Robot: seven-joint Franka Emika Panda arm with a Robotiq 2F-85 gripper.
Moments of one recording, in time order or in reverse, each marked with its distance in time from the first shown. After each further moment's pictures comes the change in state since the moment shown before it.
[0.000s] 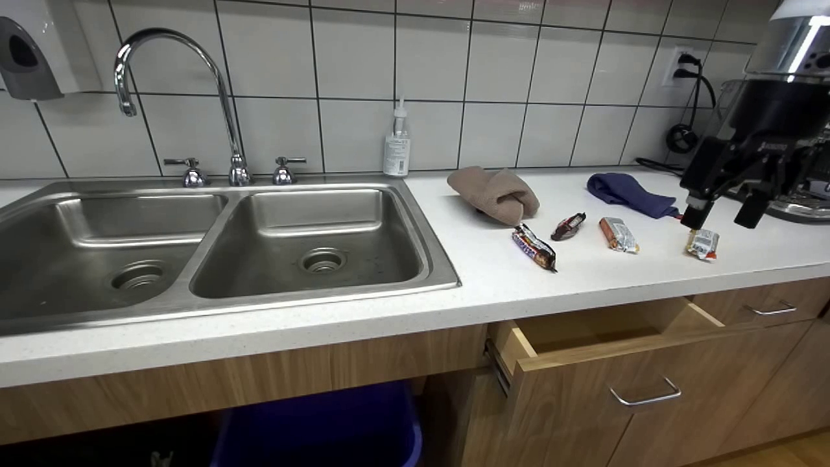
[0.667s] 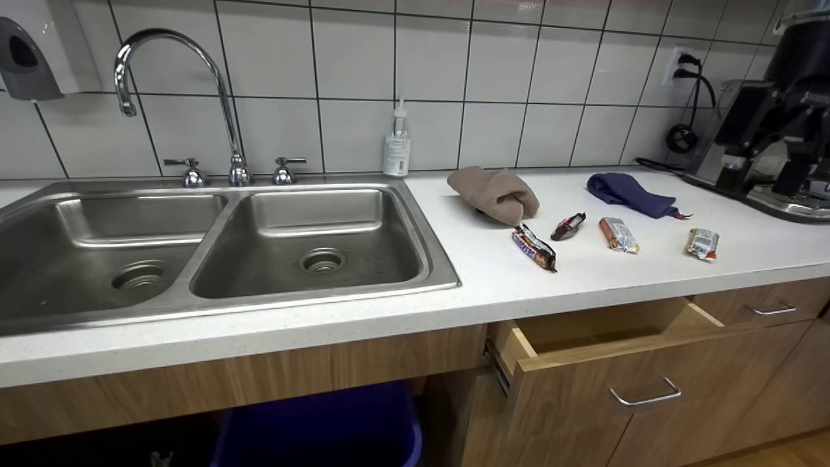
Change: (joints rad) arm -0.004 -0.082 -0.026 0.077 0.005 -0.229 -0.001
